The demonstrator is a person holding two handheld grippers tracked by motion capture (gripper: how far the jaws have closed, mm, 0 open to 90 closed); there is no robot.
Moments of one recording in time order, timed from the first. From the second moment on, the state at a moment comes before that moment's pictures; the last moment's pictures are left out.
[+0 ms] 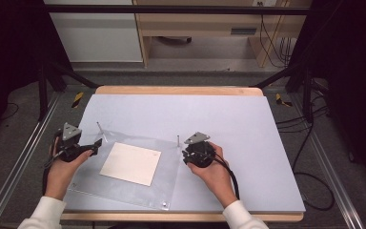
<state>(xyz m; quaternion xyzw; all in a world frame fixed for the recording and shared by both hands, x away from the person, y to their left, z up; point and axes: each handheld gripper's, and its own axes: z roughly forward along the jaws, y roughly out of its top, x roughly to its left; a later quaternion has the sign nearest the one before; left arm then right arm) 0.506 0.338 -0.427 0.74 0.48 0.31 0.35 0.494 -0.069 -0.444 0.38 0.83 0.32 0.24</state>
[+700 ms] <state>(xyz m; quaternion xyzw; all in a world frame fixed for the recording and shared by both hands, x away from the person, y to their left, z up) 0.553 0.333 -0.447 0.73 0.53 0.28 0.35 0.545 -0.039 -0.460 0.38 0.84 0.34 0.18</state>
